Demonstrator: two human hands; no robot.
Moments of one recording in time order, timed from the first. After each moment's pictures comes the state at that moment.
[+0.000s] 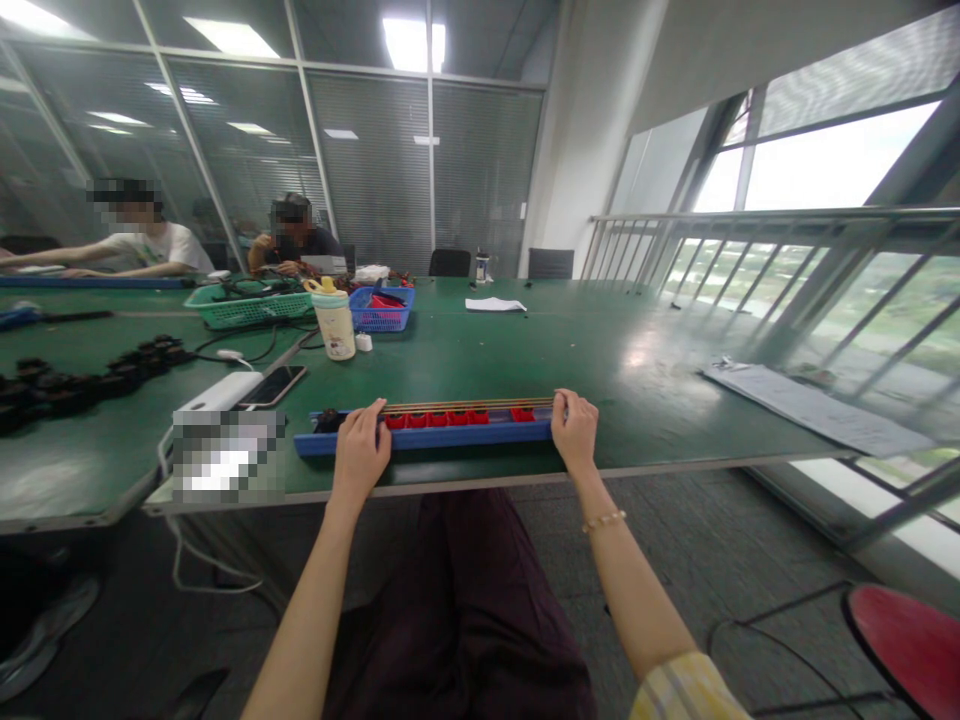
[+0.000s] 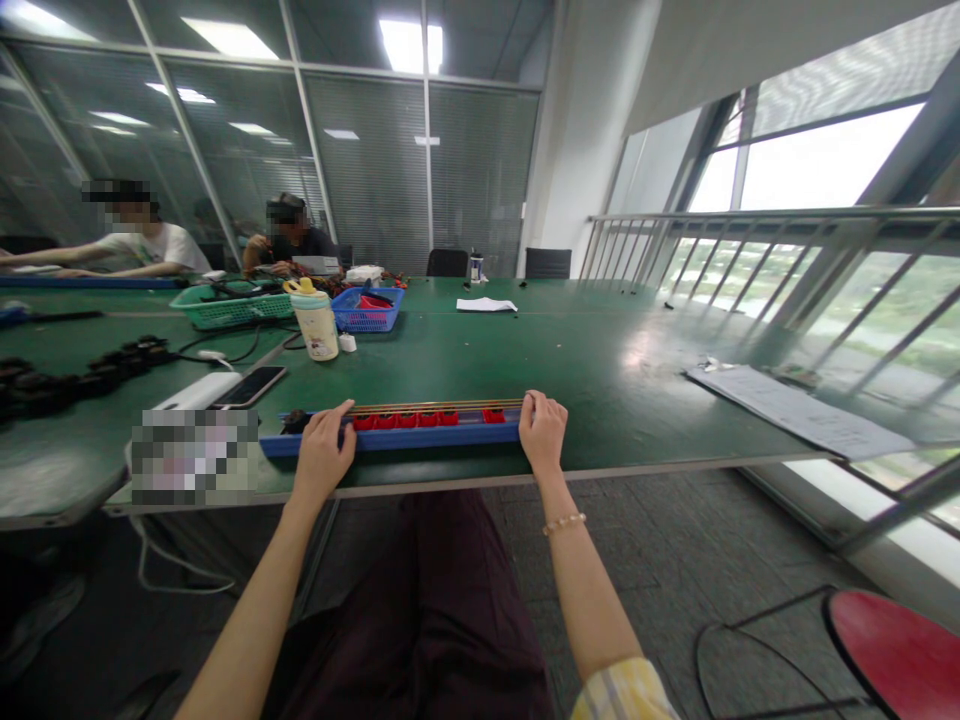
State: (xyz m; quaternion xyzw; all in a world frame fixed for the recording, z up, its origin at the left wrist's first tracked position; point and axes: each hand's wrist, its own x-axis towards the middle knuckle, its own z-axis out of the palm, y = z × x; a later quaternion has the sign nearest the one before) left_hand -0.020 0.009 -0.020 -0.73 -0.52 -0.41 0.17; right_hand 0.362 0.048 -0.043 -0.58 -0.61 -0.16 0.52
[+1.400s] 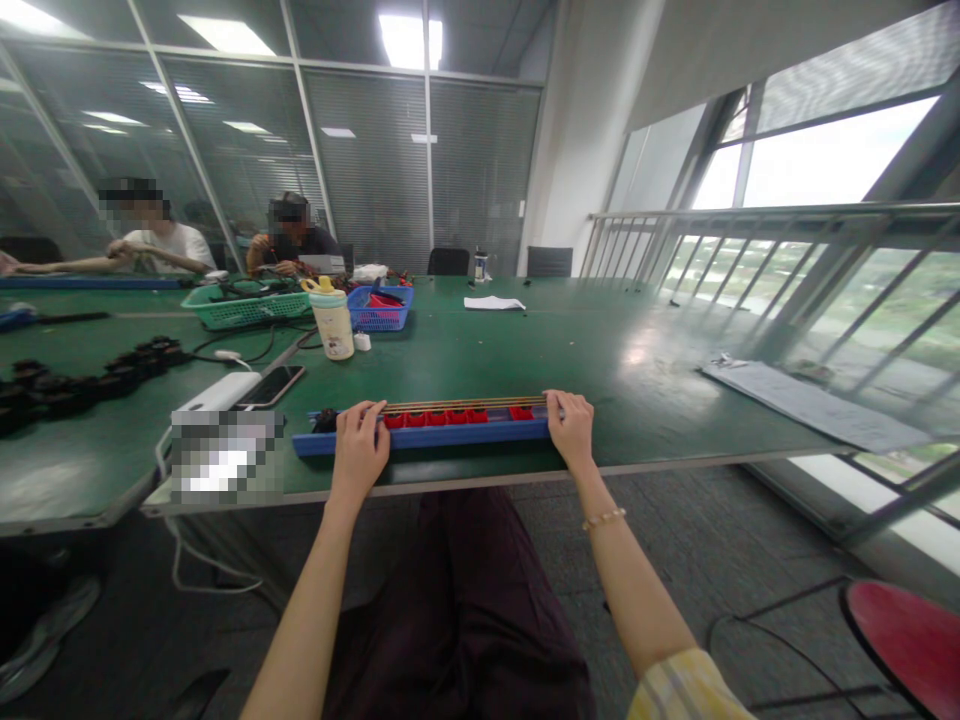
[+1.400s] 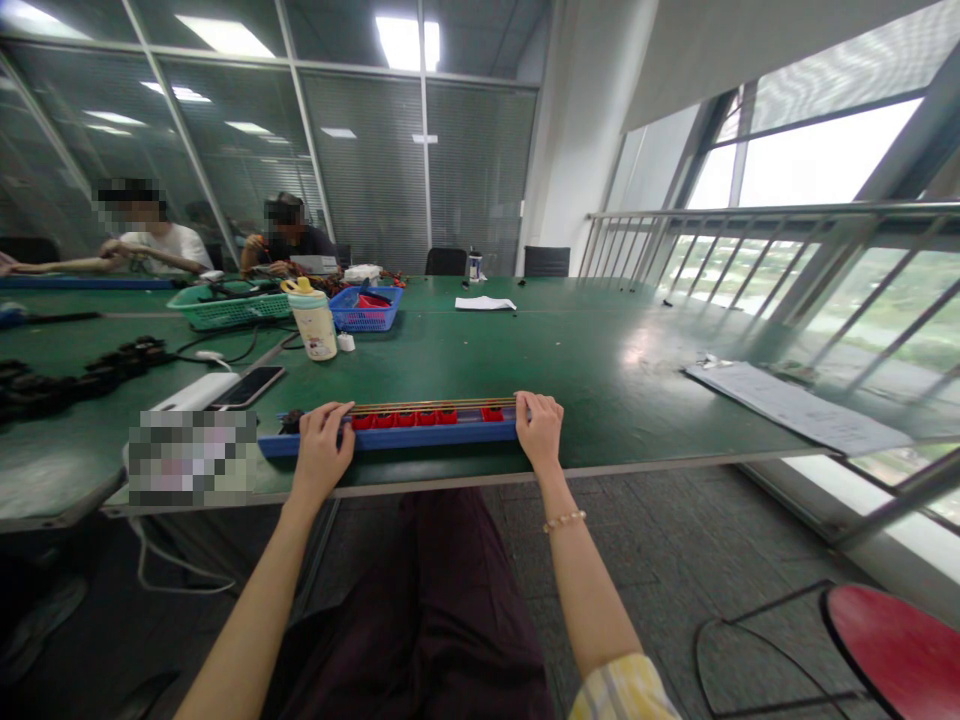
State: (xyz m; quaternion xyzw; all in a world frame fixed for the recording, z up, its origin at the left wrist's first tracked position) left_hand -0.019 0.007 -0.018 -0.72 -0.52 -0.43 0.19; right_hand 0.363 0.047 -0.042 -0.57 -0.64 -0.13 0.50
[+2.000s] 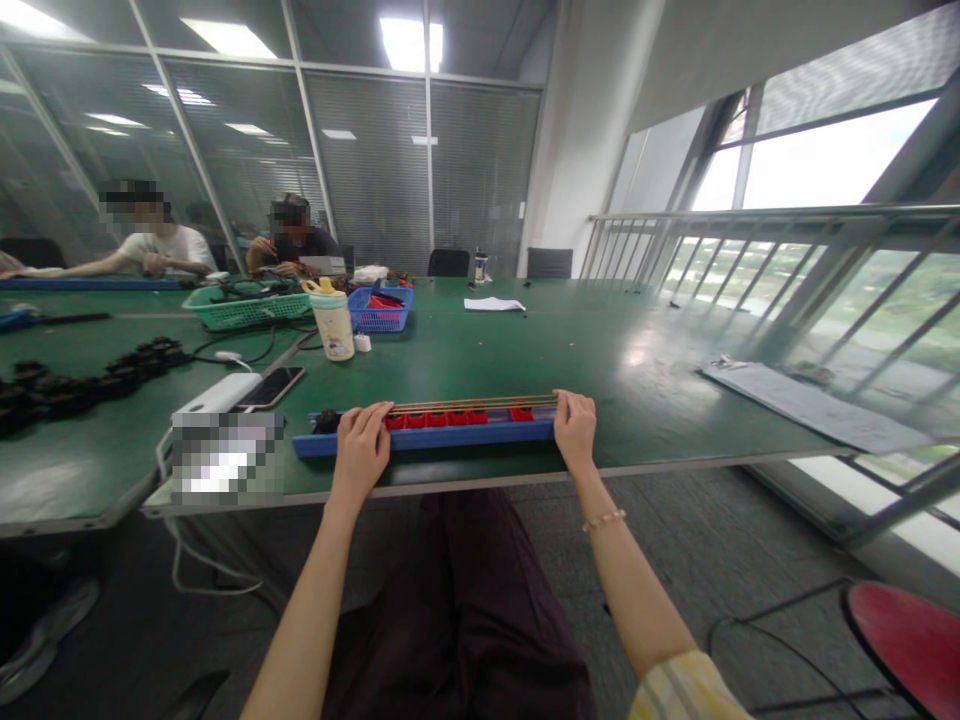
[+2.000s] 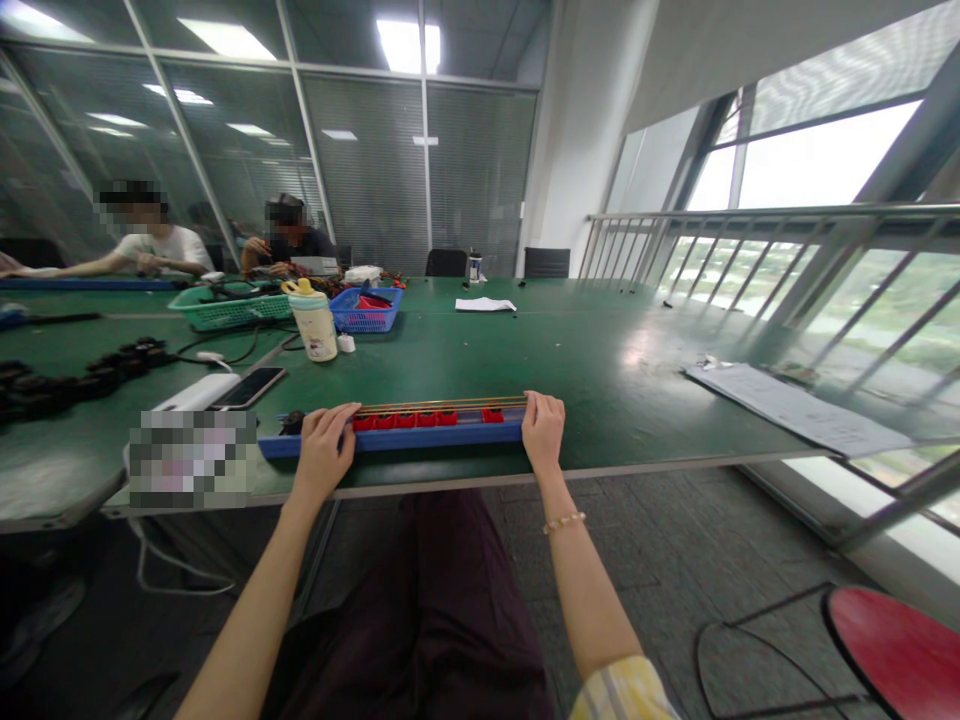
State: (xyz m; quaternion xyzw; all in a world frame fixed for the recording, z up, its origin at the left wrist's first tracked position) left_hand -0.018 0.004 -0.015 -0.74 -0.49 -0.42 0.17; right_hand 0.367 0.051 -0.044 -0.56 -0.60 -0.13 0.55
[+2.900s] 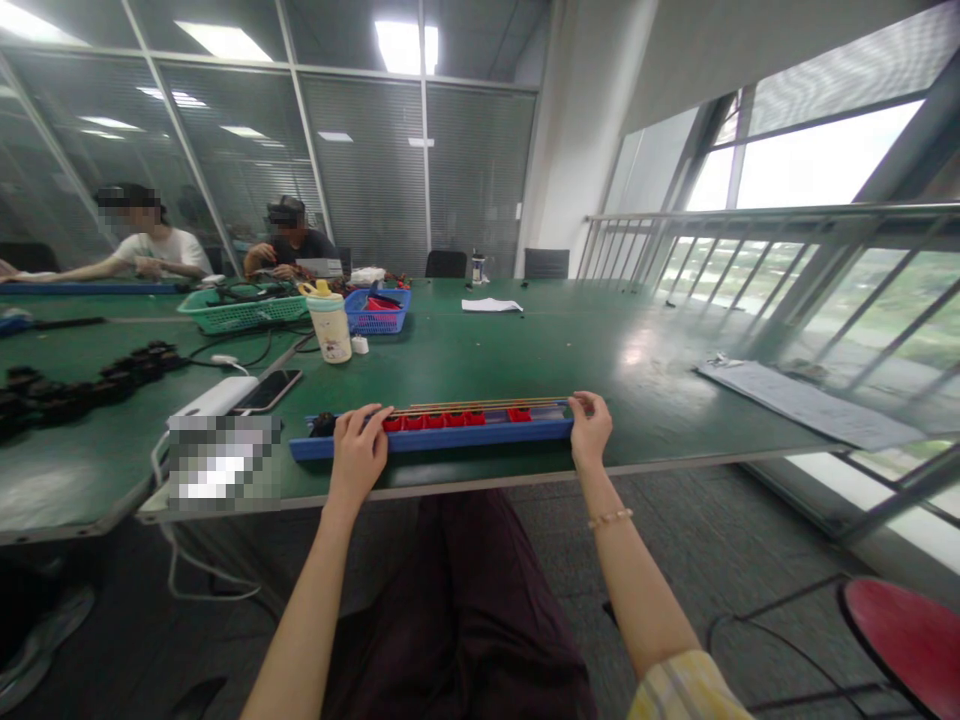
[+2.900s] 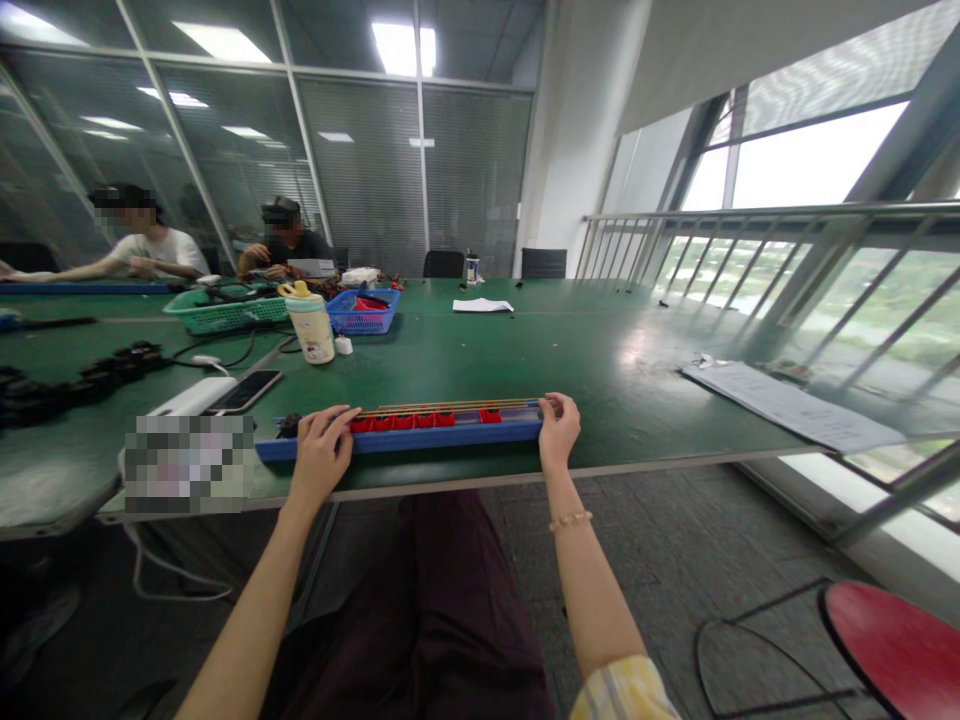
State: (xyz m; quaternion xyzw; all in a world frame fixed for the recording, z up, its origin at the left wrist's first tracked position) left_hand -0.019 0.004 -0.016 -0.74 -0.50 -0.41 0.18; right_hand 0.391 0.058 -0.055 -0.58 -0.45 -0.01 0.68
